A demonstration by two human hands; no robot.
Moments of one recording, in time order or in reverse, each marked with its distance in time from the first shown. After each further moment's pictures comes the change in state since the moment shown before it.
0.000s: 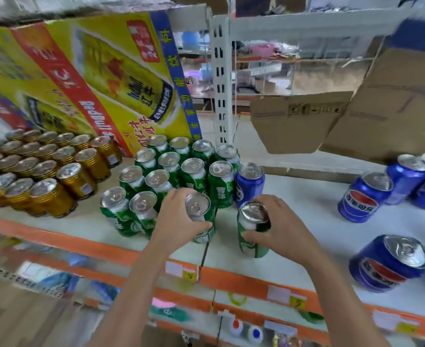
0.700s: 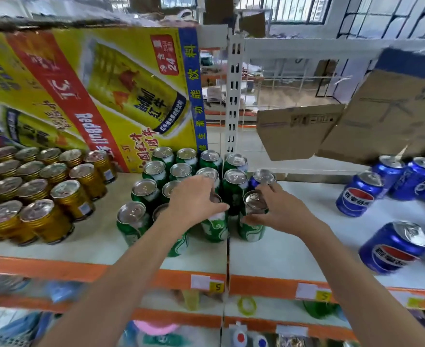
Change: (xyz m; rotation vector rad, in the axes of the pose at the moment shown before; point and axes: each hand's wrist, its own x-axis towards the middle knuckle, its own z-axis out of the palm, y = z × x) left_hand 0.049 0.004 -0.053 0.470 -0.086 0.363; right_hand 0.043 -0.049 0.015 -0.424 -0.041 0.216
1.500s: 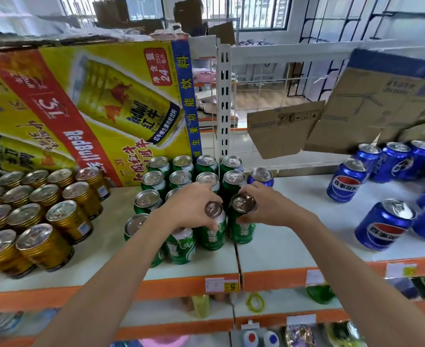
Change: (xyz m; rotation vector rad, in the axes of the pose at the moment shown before) left_hand 0.009 -0.038 -0.006 0.043 -0.262 0.377; right_hand 0.002 -0.035 0.002 0.217 -0.009 -0.033
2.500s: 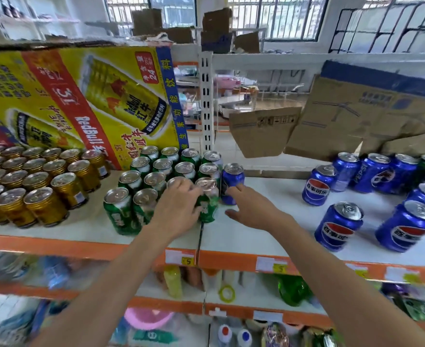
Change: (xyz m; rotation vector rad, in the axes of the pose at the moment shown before) left_hand -0.030 0.110 0.029 0.112 0.364 -0.304; right_hand -0.060 0.033 -0.021 -0.270 0.002 -0.171
